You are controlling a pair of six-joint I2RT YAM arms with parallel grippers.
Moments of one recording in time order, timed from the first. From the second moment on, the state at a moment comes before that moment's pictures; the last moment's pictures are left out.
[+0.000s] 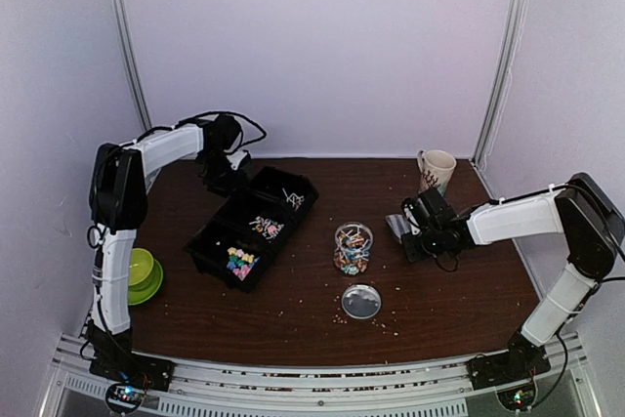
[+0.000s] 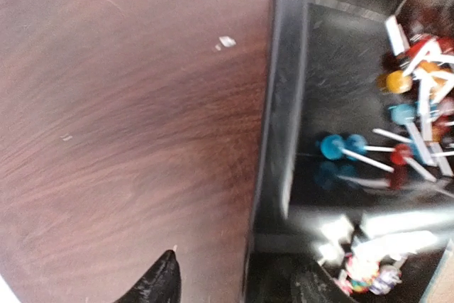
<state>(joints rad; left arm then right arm) -0.36 2.27 2.00 -1.00 0.03 0.00 0.58 1.62 0.81 -0.16 0.25 0.27</state>
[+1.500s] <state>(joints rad) -0.79 1.94 1.64 -0.99 -0.30 -0.01 0.59 1.26 0.81 -0.34 0.23 0.23</state>
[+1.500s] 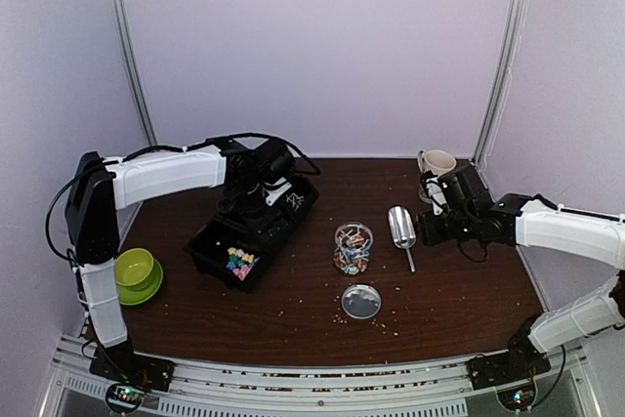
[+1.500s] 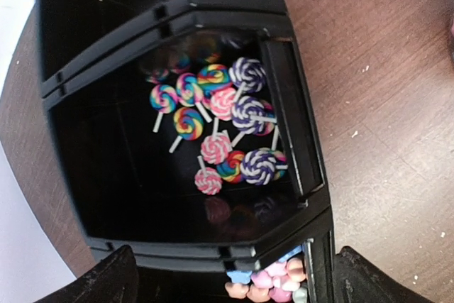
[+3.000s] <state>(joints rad) -0.53 2.19 1.85 -0.99 -0.60 0.08 0.71 1.09 0.79 -0.39 0.24 0.14</state>
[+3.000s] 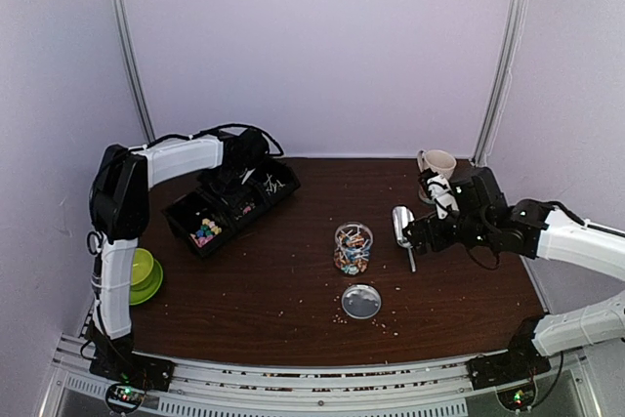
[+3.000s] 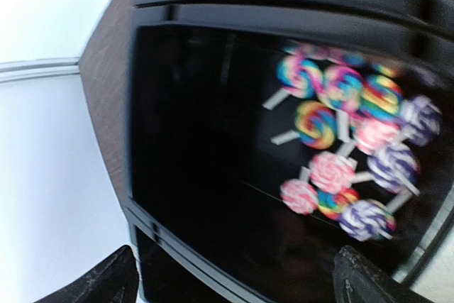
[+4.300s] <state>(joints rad) -0.66 1.44 1.22 -0.88 -0.34 -0.01 1.40 1.56 0.81 -0.37 0.67 -0.14</state>
